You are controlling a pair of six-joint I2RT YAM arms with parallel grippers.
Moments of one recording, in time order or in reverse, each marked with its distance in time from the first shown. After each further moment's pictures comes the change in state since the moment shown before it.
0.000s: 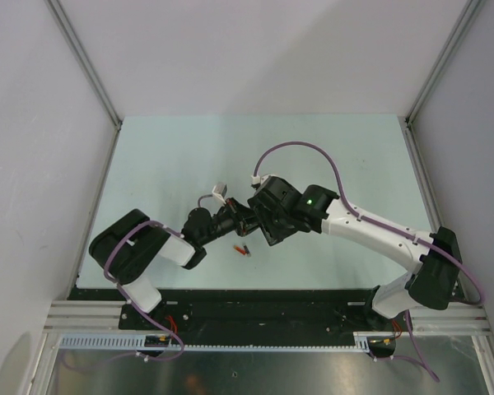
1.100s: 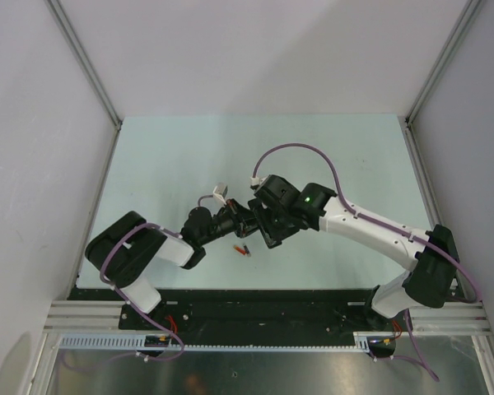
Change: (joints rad) left arm 0.001 -0.034 0.000 -0.069 0.022 0.020; right arm -0.016 0.024 0.000 -0.007 -0.074 -0.011
